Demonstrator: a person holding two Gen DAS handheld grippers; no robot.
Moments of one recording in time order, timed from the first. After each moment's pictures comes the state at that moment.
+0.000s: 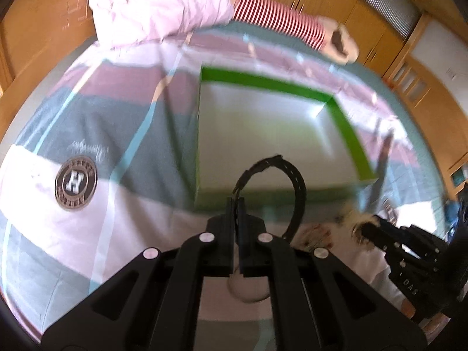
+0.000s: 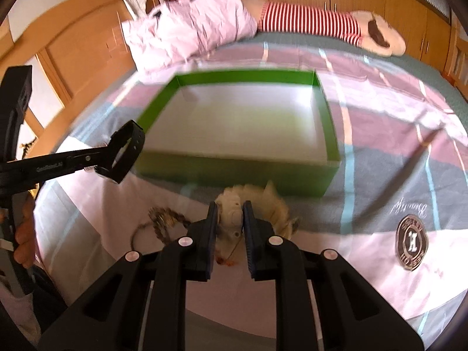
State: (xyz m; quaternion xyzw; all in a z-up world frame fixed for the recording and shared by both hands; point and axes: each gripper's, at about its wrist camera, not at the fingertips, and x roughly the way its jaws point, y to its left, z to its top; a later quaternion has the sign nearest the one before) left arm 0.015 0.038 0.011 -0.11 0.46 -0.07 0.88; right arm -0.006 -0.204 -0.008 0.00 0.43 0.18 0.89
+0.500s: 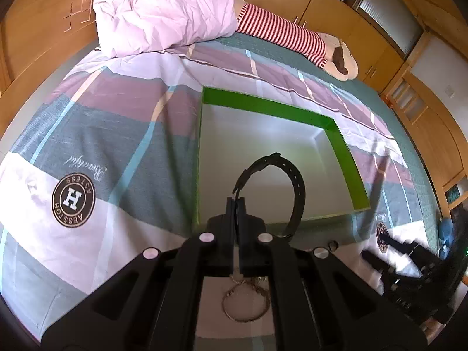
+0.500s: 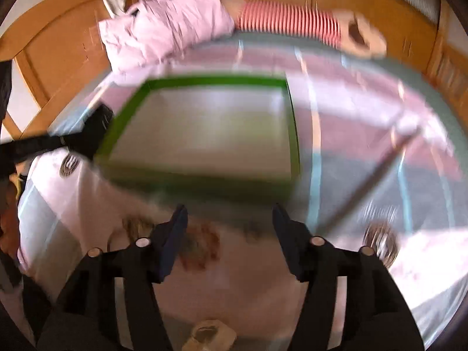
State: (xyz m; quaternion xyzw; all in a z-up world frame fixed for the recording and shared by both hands) left arm 0.033 0.041 0.015 -0.13 0.45 -0.07 0.88; right arm -0.005 -0.236 -0.028 0.01 0.50 0.14 0.85
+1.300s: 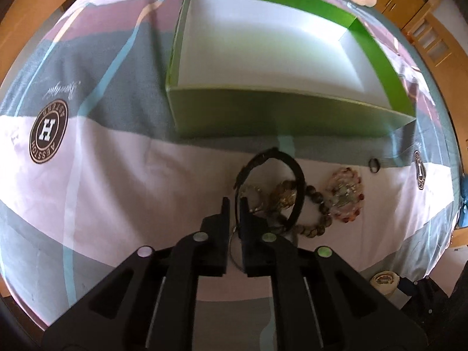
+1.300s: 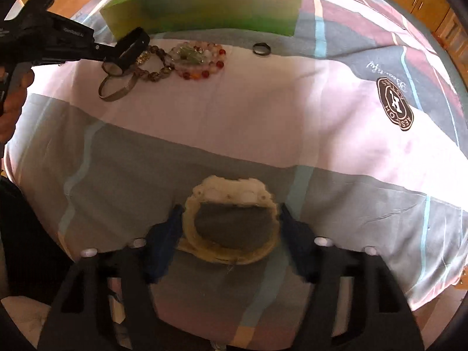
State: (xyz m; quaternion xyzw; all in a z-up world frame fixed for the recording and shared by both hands) left arm 0.020 0.005 -0.073 -0.06 0.61 -0.05 0.79; right arm -0.113 -0.233 -0.085 -0.07 0.61 0.11 0.78
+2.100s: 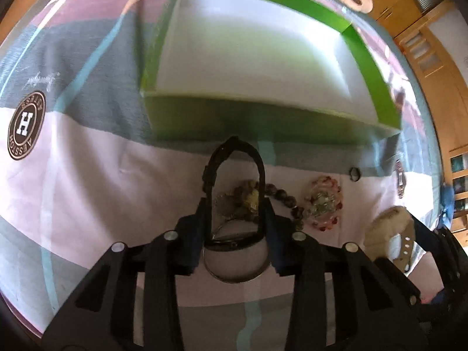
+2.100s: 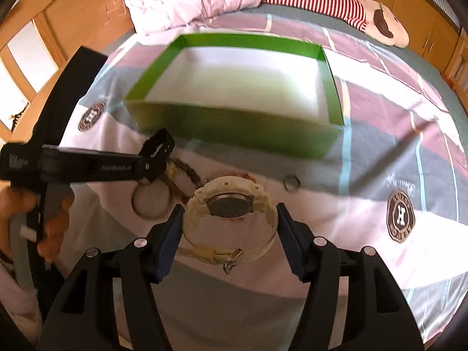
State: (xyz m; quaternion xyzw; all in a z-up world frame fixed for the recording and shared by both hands) left arm 0.034 0.008 -0.069 -0.12 0.61 -0.09 0.78; right arm -0.019 -0.187 -0.017 -0.06 0.51 0.16 0.84
